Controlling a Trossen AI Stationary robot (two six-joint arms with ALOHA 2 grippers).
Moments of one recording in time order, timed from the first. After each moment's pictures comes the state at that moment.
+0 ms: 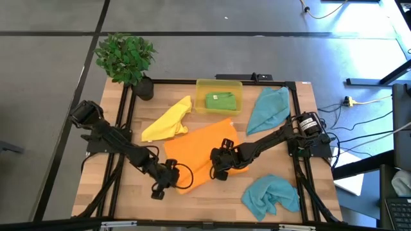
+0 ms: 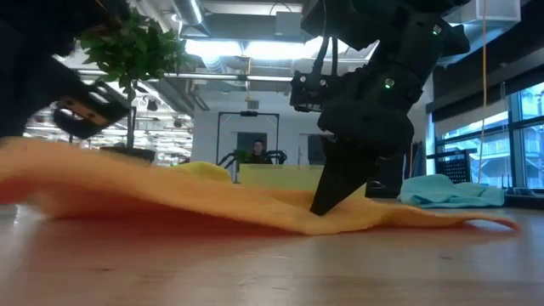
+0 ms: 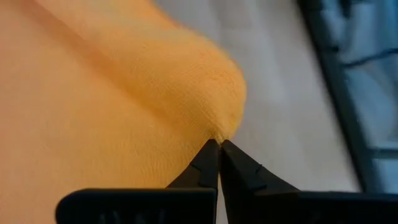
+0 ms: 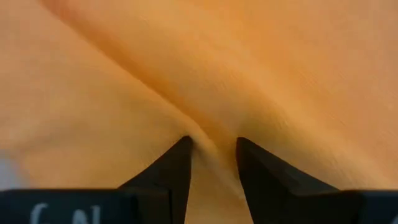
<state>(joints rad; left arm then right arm) -0.59 1.54 0.74 -0.10 0.04 -0.44 0.31 1.96 1.14 -0.31 0.32 0.49</state>
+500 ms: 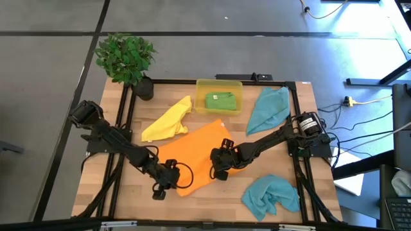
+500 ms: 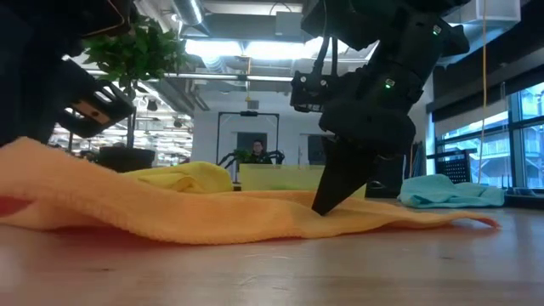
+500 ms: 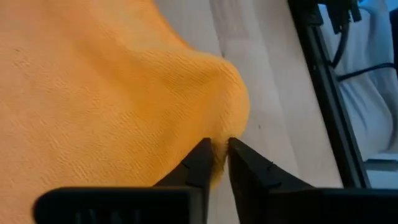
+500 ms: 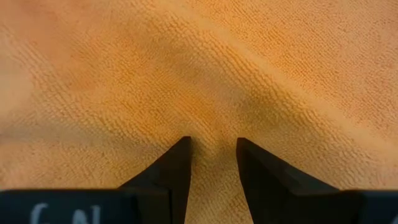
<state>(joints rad) -0.59 1.54 0.74 -0.07 0.00 -0.49 0.31 1.96 1.14 -0.31 0.31 0.49</state>
